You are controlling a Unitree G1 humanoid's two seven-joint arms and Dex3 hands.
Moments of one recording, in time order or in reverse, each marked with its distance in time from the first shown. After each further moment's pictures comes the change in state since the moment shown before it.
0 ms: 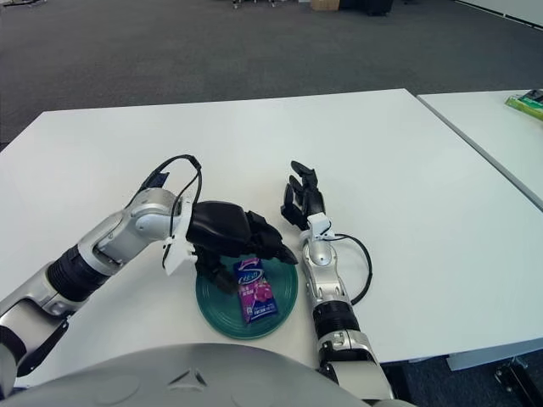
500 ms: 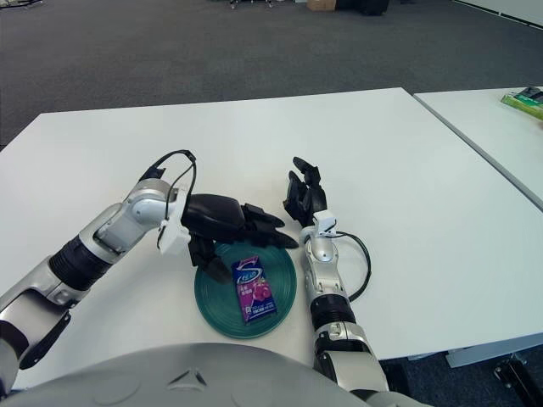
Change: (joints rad) left arm -0.019 0.002 0.099 0.186 -0.180 -0.058 -0.006; right arm -0.036 0.036 -0.062 0.041 0.120 -0.022 0.095
